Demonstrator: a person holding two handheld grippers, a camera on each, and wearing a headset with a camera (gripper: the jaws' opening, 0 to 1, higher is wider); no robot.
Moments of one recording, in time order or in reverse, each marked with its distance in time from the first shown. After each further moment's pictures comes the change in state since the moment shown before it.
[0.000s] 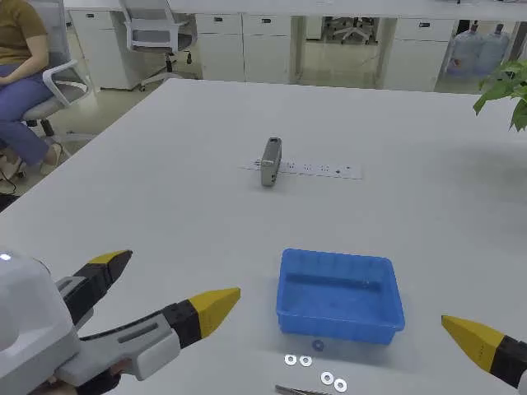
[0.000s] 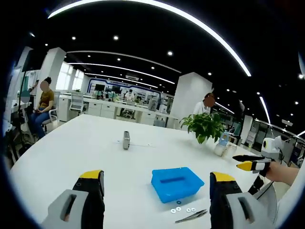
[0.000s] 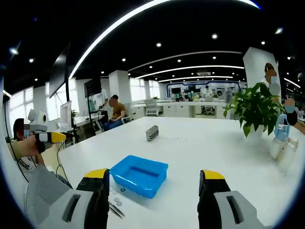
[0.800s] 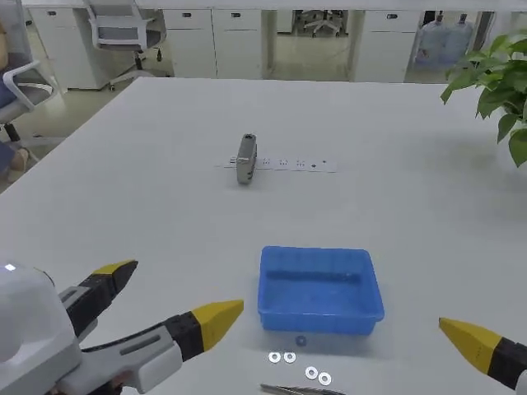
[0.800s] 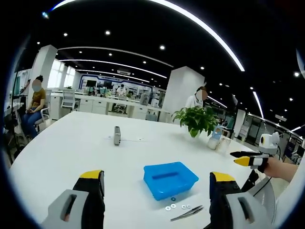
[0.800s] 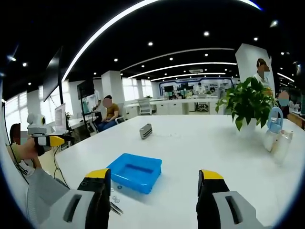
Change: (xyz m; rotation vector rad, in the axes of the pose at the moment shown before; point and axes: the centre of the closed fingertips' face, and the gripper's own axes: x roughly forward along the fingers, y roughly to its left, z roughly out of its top) left arm 0.012 -0.013 -0.004 0.021 0.039 -0.060; right arm -0.014 -0.010 -0.004 0.023 0.006 -0.055
